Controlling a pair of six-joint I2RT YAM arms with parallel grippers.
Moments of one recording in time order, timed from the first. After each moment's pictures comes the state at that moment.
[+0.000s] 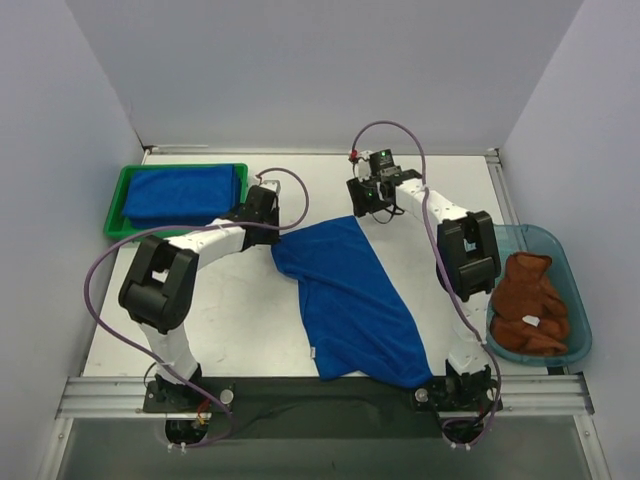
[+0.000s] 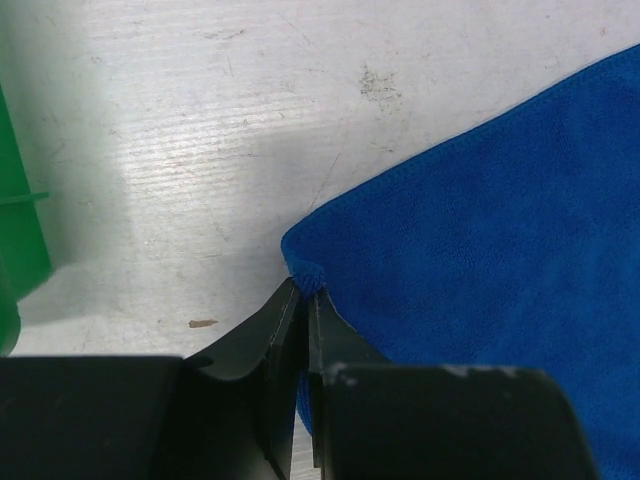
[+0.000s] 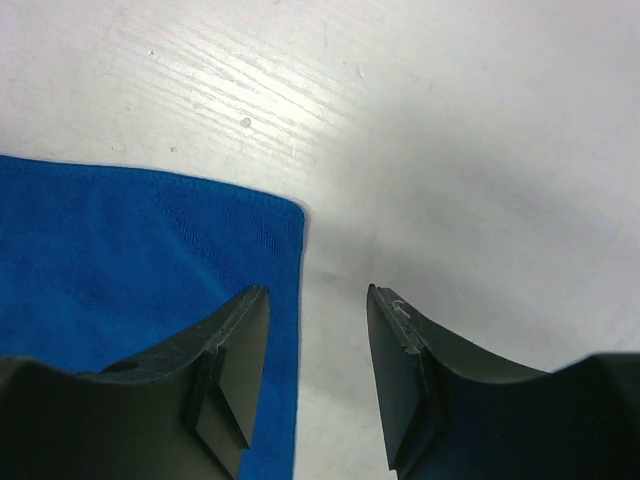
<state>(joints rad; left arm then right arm) -0.44 1.81 1.14 -0.17 -0.12 -0.34 0.35 2.08 1.61 -0.45 -0.11 -0.07</state>
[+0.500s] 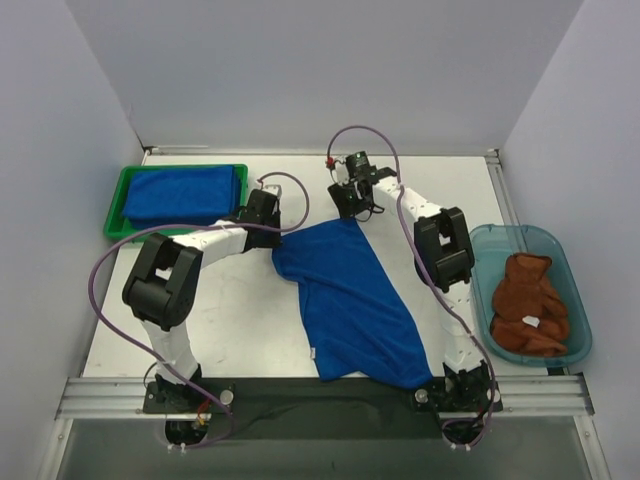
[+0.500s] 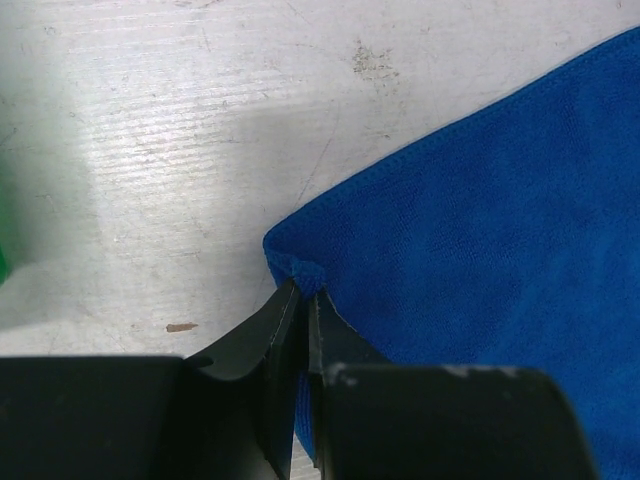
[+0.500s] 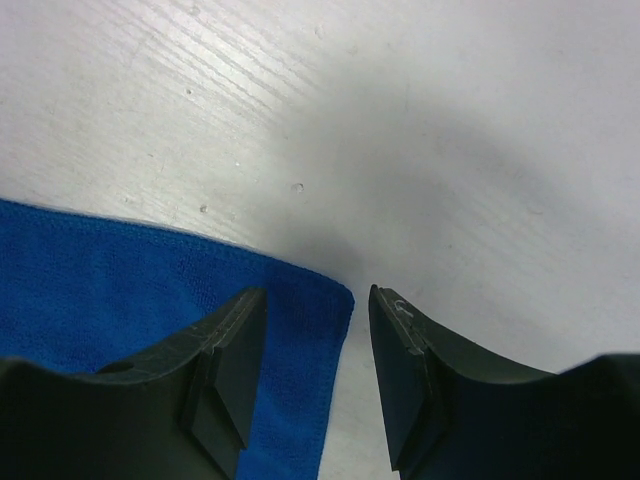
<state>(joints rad) -0.44 1.85 1.13 -0.15 -0.08 -0.36 0.42 2.30 1.87 -0.56 -0.05 -0.16</state>
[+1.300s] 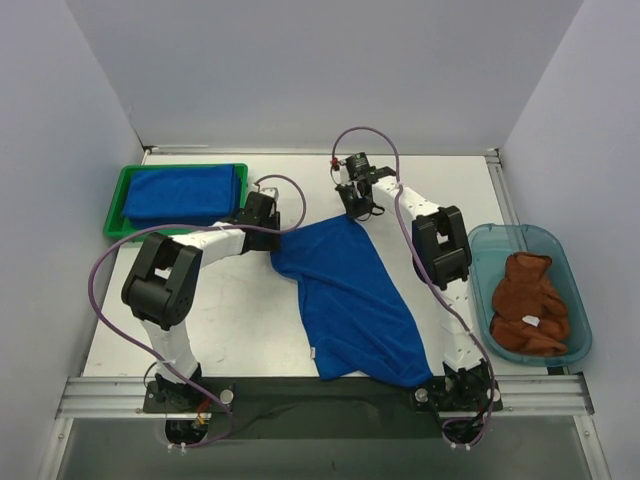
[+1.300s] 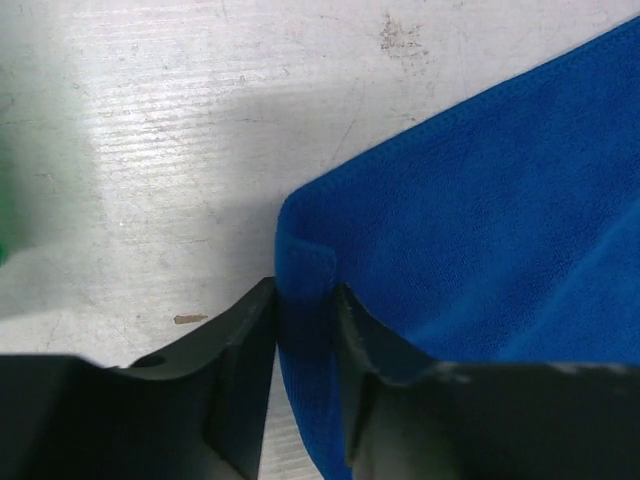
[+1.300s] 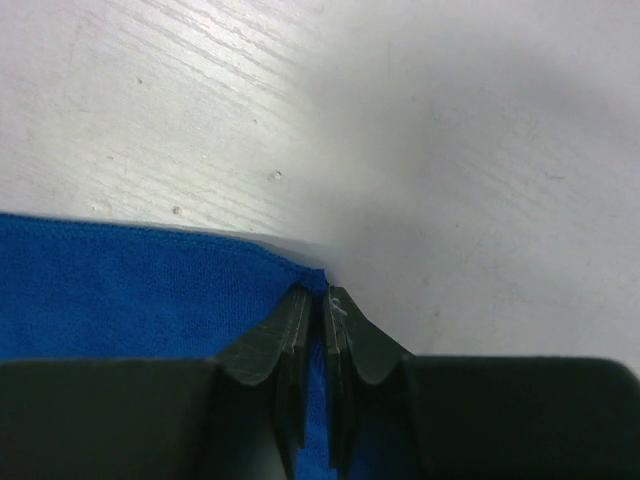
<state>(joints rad) -0.42 1.85 1.10 -0.14 -0.07 -0.37 0.42 2.36 1.92 -0.63 -0.02 -0.06</state>
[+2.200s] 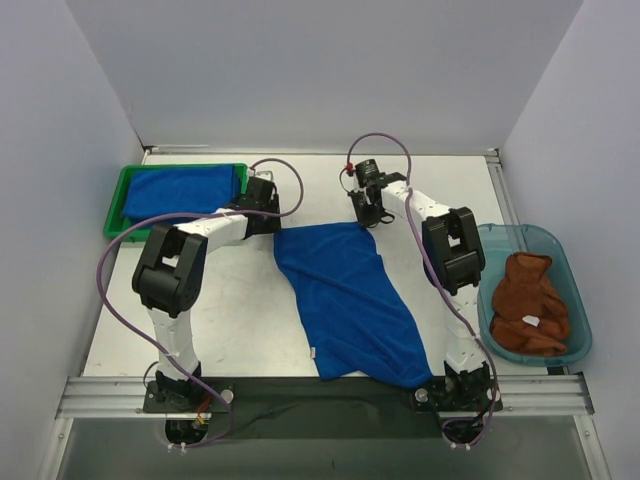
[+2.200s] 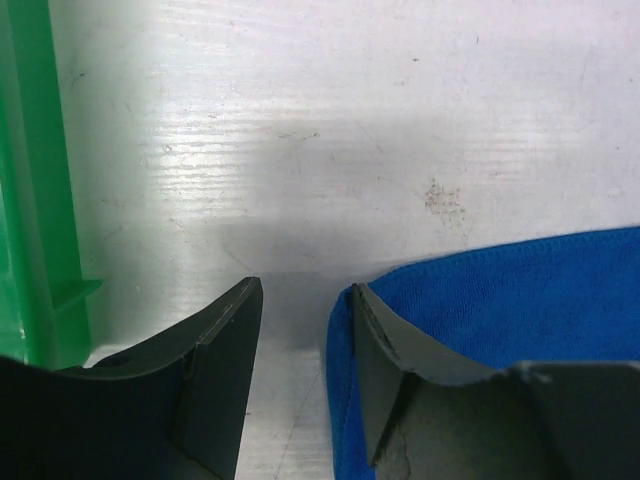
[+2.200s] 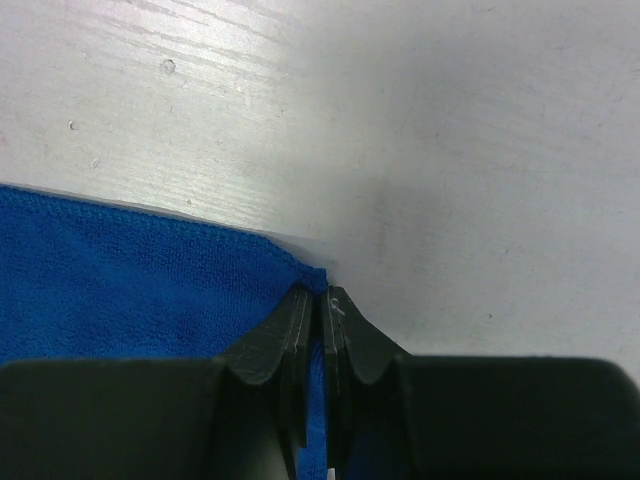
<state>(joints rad) -0.39 1.95 1.26 -0.15 -0.18 -0.39 0.39 2.23 1.72 -0.60 0.05 0.05</state>
